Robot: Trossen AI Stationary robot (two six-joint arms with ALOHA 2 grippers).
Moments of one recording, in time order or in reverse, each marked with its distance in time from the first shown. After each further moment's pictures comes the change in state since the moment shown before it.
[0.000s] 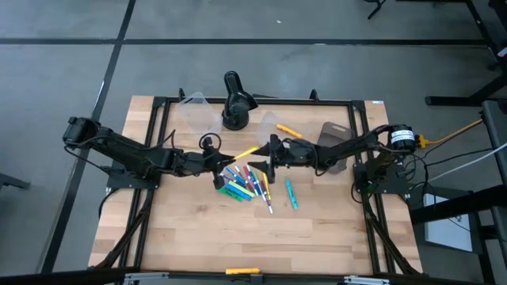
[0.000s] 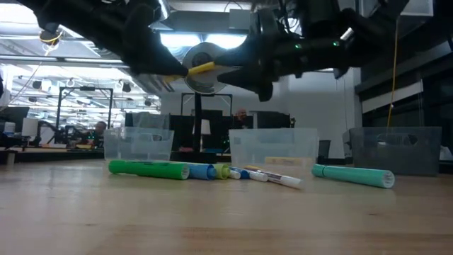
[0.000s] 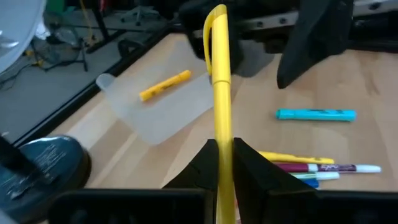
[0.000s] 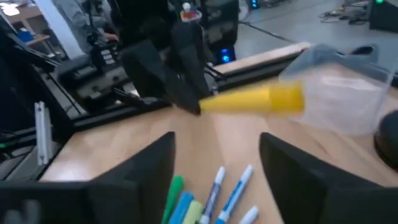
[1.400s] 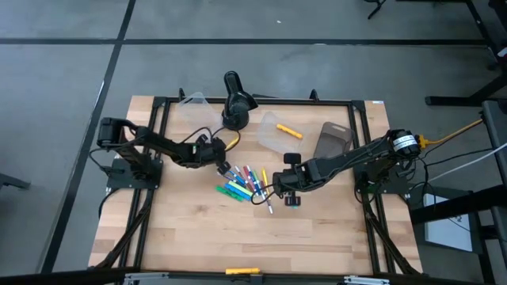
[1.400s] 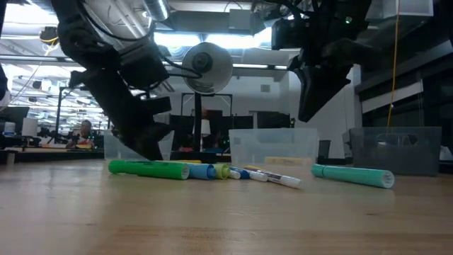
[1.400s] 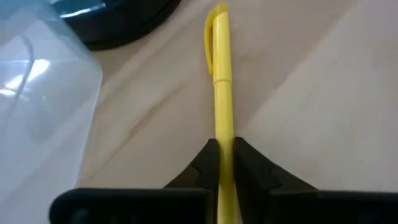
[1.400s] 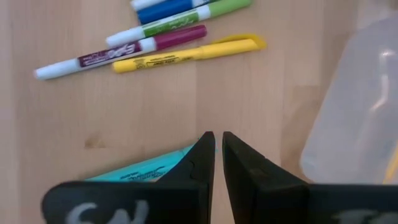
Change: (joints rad) left arm 0.271 0.392 -0.004 -0.181 0.020 -0.261; right arm 0.276 -0.004 0.459 -1.637 0.324 -0.101
